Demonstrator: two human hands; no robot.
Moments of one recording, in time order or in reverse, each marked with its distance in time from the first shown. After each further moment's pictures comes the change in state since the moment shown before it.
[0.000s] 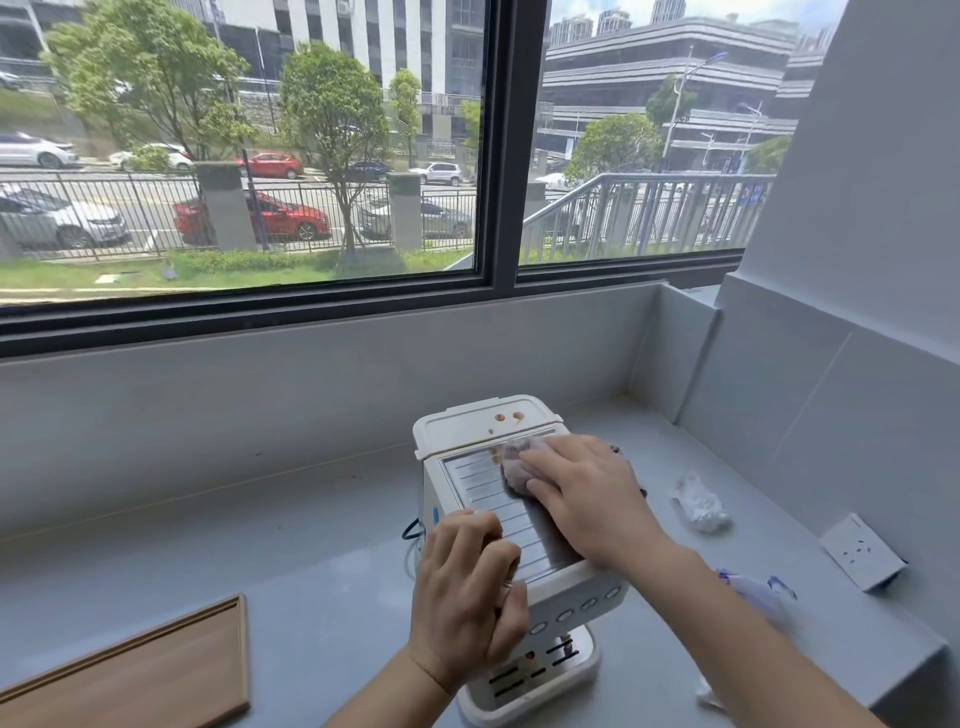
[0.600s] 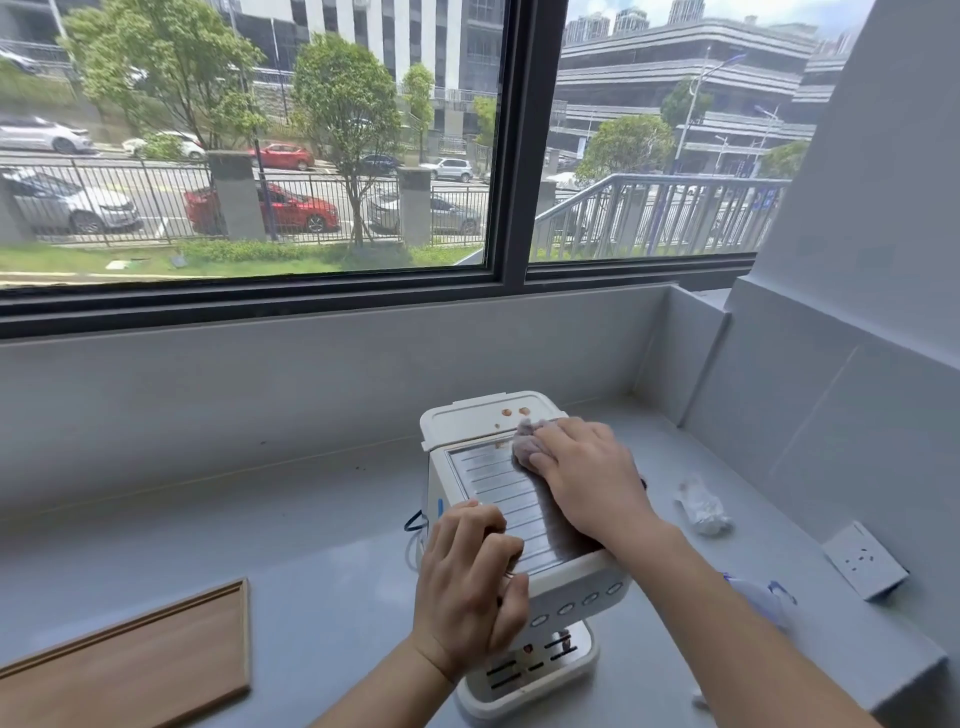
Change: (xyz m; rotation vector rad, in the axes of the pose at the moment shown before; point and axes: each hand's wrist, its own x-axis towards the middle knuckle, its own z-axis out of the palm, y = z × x) left_hand -0.002 -0.001 0.003 0.003 0.027 -0.039; right_hand 0.018 -0.005 -0.002 -0.082 -0.058 0.141
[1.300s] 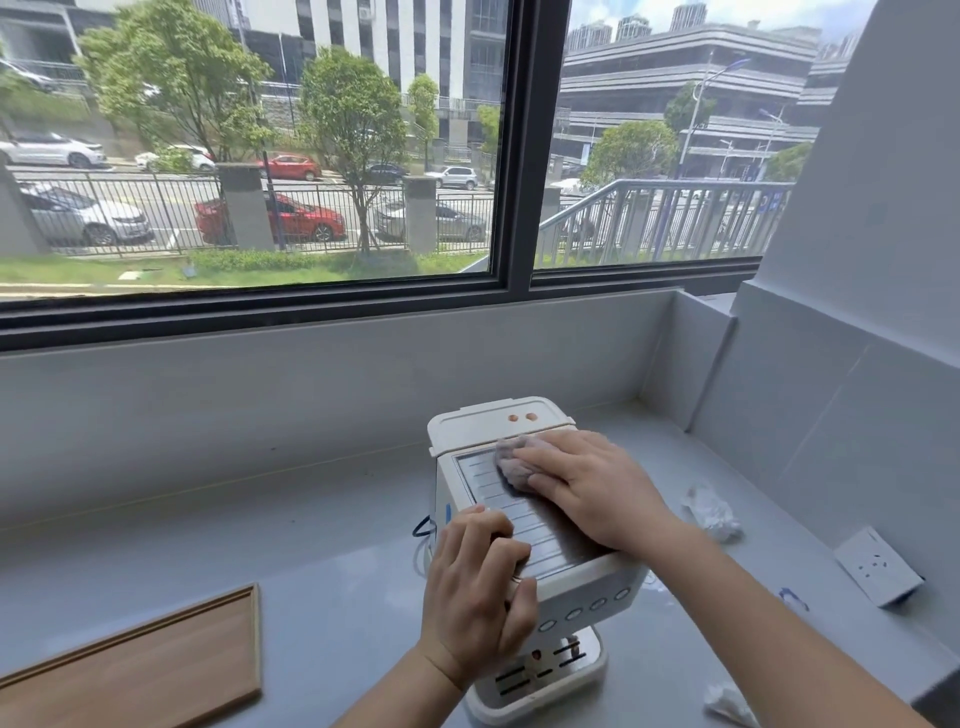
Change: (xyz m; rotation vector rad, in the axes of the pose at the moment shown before) left_hand -0.003 0.001 0.002 -0.005 0.007 -0.002; right_hand -0.001 0.015 -0.003 0.134 -0.076 -0.225
